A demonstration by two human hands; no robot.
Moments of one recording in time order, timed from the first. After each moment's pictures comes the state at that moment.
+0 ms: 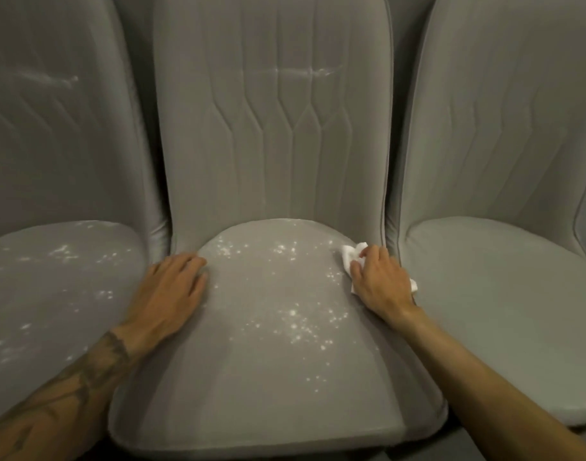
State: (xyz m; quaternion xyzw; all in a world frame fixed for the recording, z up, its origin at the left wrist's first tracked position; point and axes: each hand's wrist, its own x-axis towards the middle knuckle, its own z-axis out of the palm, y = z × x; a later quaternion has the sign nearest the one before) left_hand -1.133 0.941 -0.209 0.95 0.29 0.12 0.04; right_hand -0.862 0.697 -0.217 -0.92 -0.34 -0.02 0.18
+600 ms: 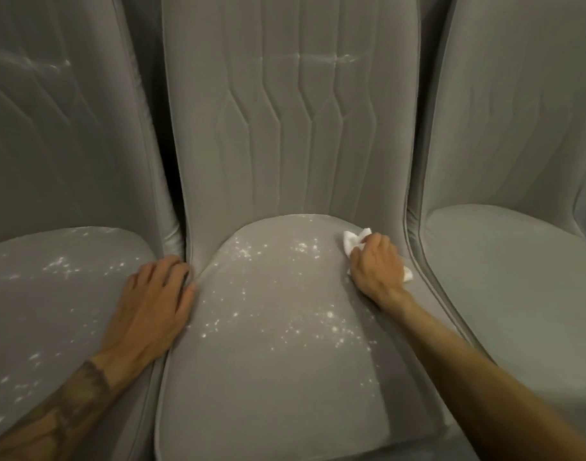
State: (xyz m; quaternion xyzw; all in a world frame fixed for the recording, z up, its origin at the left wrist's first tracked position) left_hand -1.173 1.008 -0.239 0.95 0.26 0.17 0.01; right_hand -0.890 0.764 -0.224 -0.95 -0.26 -0.06 0.17
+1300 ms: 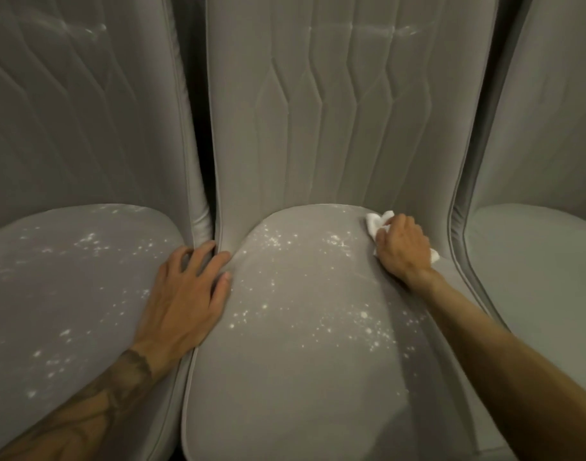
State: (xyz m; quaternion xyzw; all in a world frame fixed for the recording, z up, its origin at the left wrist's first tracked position) left_hand -1.171 1.000 -0.247 0.95 0.27 0.16 0.02; right_hand -0.852 0.797 -0.230 -0.95 -0.25 -0.03 0.17
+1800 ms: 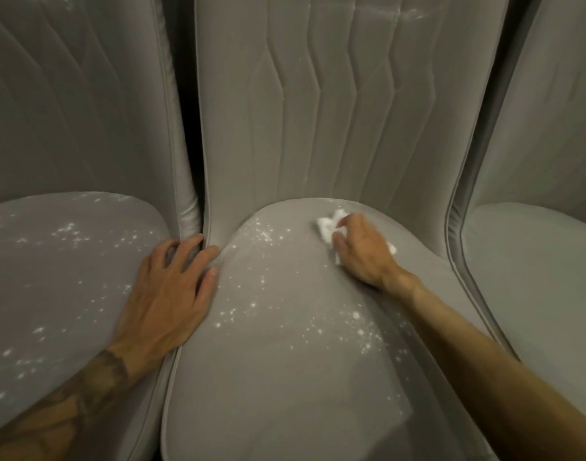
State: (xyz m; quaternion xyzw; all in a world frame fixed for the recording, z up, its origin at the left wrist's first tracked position) left_hand -1.170 1.002 -0.250 0.95 0.27 0.18 0.02; right_hand -0.878 0.821 -0.239 -0.88 -0.42 0.04 0.22
